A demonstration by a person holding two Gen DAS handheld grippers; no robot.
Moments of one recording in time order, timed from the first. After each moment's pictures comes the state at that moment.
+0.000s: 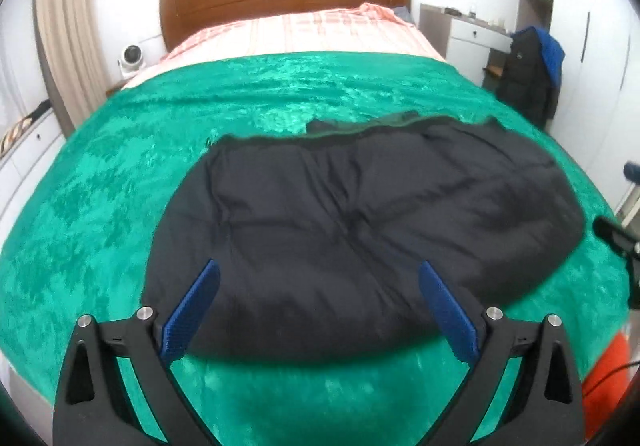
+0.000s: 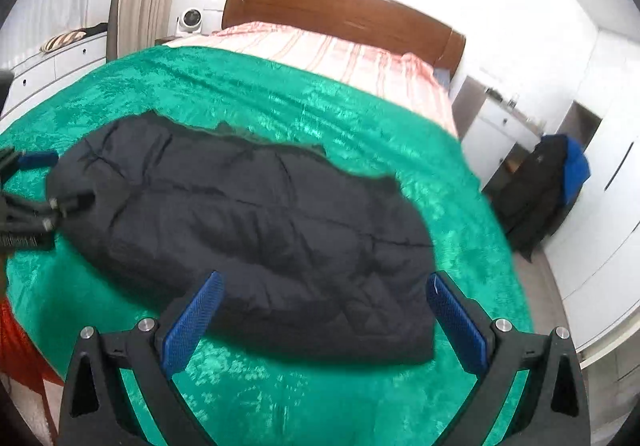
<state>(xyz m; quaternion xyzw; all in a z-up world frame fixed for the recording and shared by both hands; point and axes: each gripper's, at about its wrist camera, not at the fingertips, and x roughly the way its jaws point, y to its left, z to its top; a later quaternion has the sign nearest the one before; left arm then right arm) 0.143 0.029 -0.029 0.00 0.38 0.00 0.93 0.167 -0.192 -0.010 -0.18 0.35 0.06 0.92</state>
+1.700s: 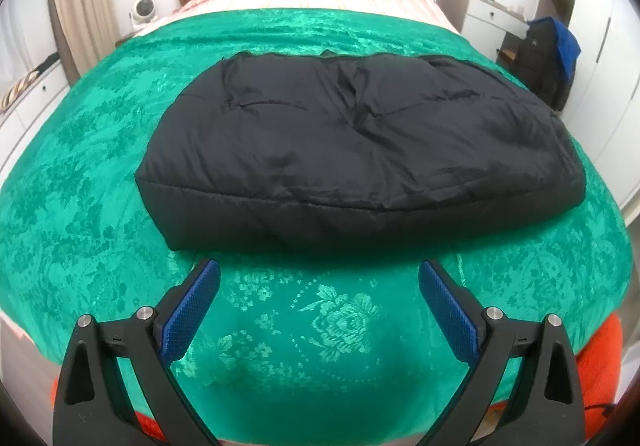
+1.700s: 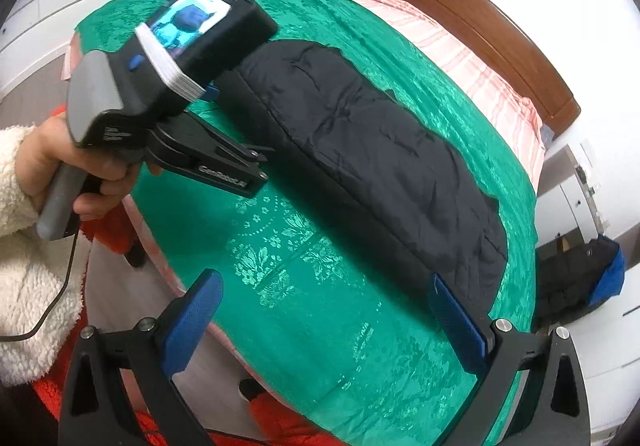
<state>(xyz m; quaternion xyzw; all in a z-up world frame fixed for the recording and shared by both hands) 0.111 0.037 -0.073 -0.04 0.44 0.02 0.90 0.057 -0.099 -0.013 -0.35 0.40 0.24 0.81</state>
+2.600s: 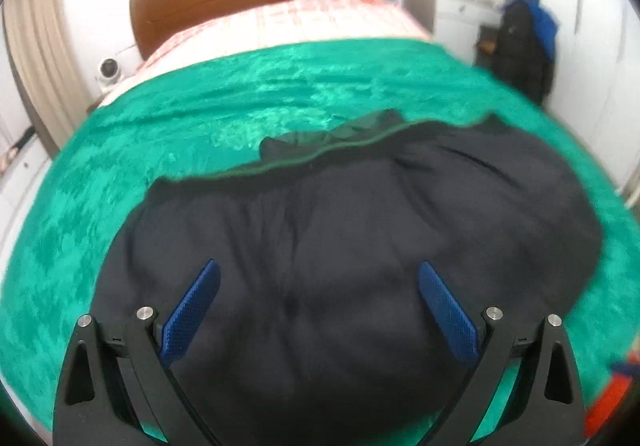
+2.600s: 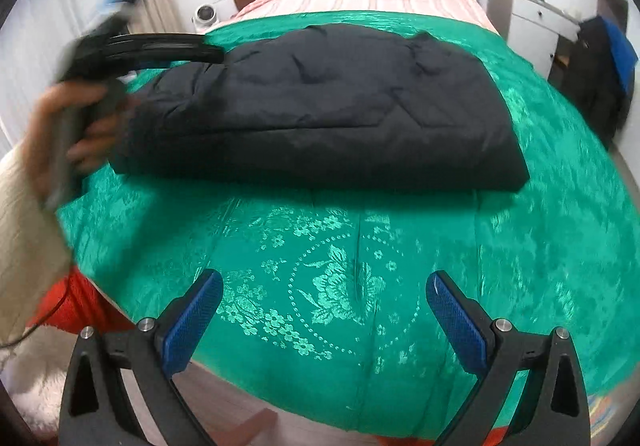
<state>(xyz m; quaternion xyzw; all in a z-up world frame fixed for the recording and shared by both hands) 0.269 -0.024 -0.051 0.06 0.41 0.01 0.91 0.111 -0.249 -0.108 0.00 0.46 0.16 0.88</state>
